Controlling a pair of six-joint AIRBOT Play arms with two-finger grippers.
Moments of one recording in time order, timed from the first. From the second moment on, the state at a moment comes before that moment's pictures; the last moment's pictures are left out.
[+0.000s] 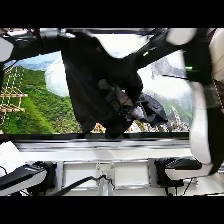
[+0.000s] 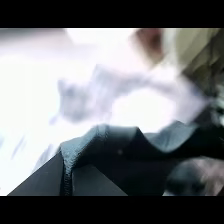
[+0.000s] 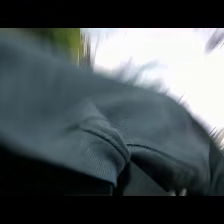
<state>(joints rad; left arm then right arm) -0.24 -1.27 1.60 0.99 -0.93 -1.25 0.42 -1.54 1.99 -1.36 1.60 1.54</state>
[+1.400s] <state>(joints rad) -0.14 -1.36 1.56 1.16 -1.17 -1.38 0.57 -1.68 2.06 -1.55 1.52 1.43</state>
